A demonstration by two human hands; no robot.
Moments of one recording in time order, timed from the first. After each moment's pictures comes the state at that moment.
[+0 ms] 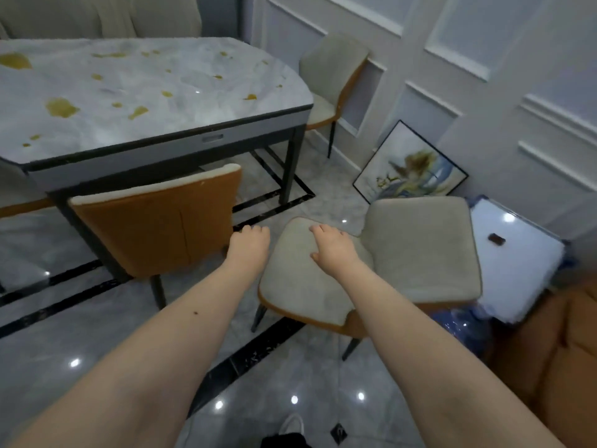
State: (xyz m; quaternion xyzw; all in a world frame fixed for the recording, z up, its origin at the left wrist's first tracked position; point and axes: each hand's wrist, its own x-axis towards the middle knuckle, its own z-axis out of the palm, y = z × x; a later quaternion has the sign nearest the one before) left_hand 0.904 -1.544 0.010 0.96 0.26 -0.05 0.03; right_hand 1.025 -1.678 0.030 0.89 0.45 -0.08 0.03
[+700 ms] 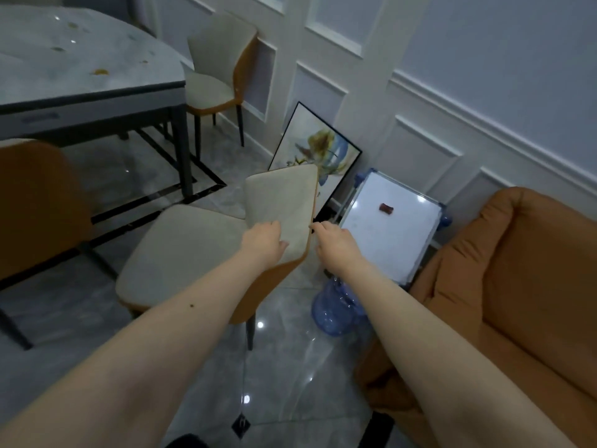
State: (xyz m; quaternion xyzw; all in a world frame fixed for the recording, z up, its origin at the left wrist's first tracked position) left_hand 1.141 -1.878 0.028 0.97 0.18 -0.01 0.18; right_hand 1.221 -2.021 0.049 0.92 0.39 -0.03 0.04
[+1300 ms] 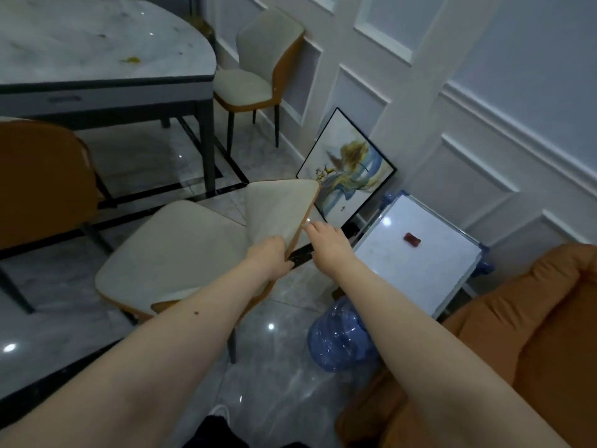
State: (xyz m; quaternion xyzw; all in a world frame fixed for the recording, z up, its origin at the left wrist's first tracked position) left_hand 1.271 -1.916 -0.003 0.91 0.31 -0.07 0.27; right_hand 1.378 -2.013 0.022 0.85 0.52 -0.04 0.06
